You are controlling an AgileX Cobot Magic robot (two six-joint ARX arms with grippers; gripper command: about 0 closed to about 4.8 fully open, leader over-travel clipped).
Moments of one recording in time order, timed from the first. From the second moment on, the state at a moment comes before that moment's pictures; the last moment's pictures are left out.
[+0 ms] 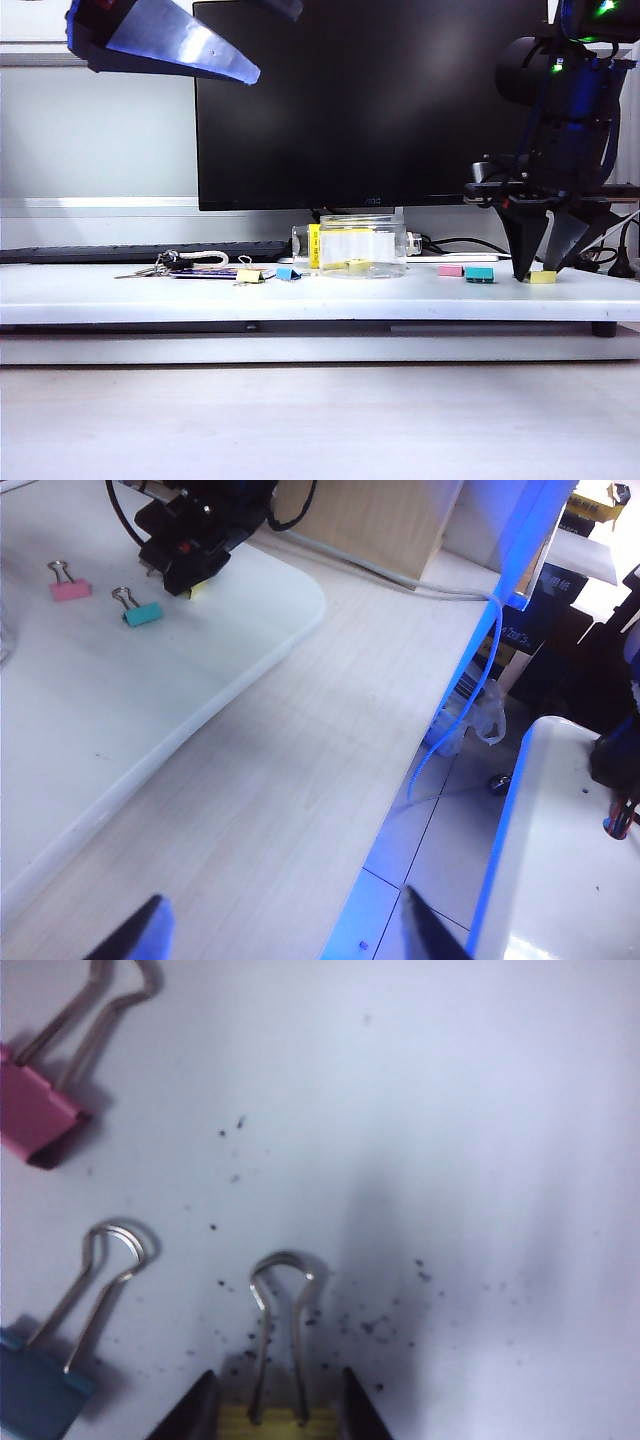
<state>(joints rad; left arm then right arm) -0.84 0.94 0.68 -0.18 0.30 -0.04 0.22 1.75 1.28 -0.65 0.02 0.07</state>
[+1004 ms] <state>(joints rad) -0.84 0.94 0.68 -0.18 0.23 -0.01 0.23 1.75 1.51 -0.72 -0.16 0.07</state>
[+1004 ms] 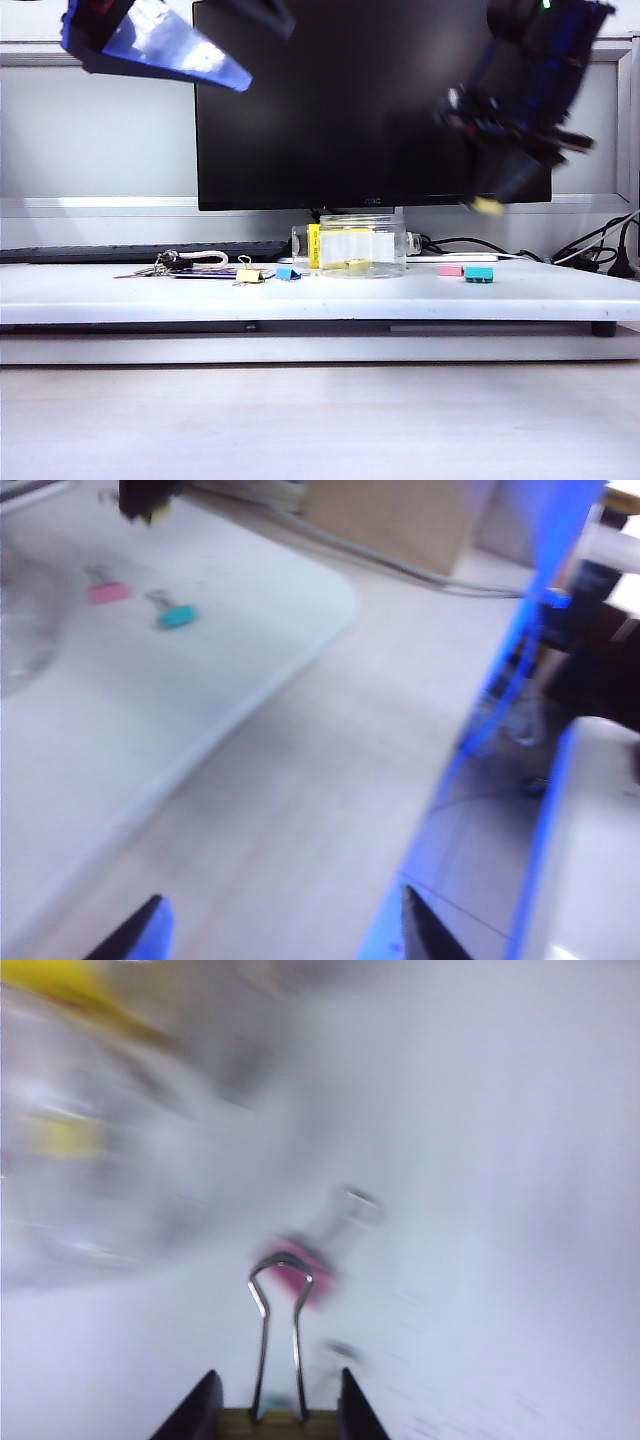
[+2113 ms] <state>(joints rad) -0.83 0.94 0.68 -0.22 -0.09 0.05 0.39 1.88 1.55 -0.44 -0.29 0.10</state>
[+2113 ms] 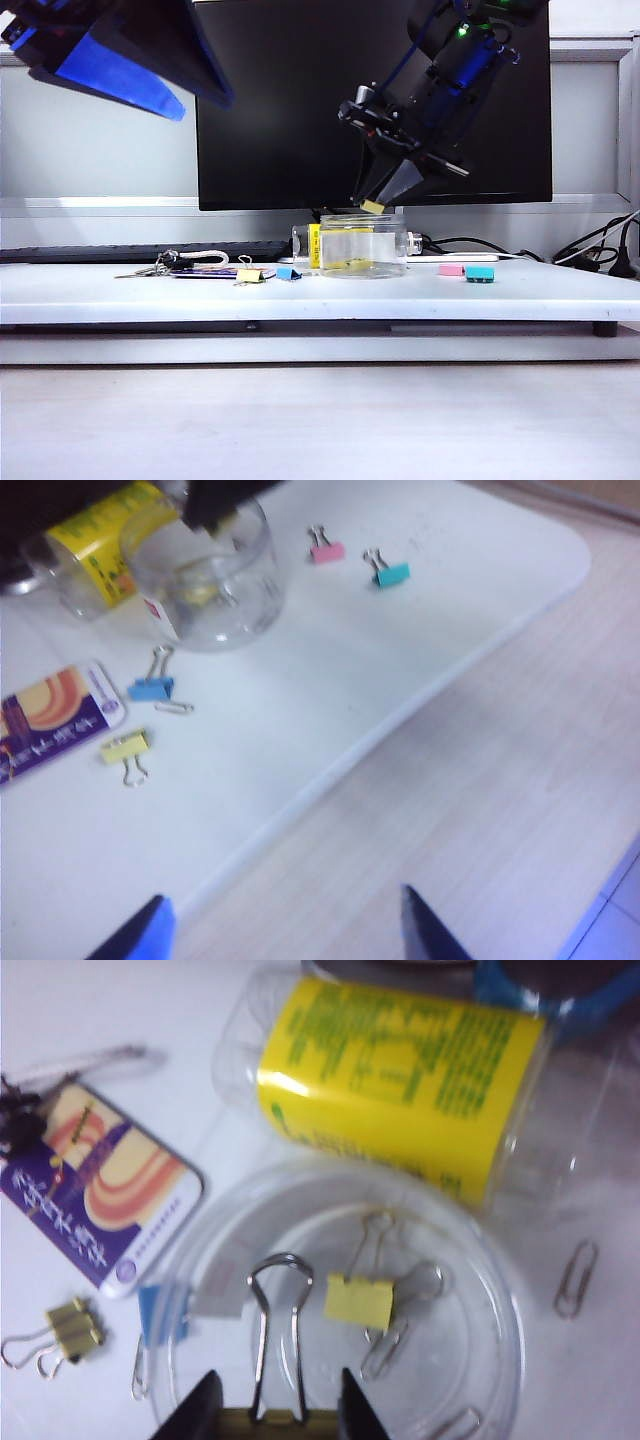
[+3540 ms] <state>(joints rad) -0.50 1.18 0.68 0.01 0.22 0.03 0.39 1.61 1.50 -0.72 -0.42 -0.19</state>
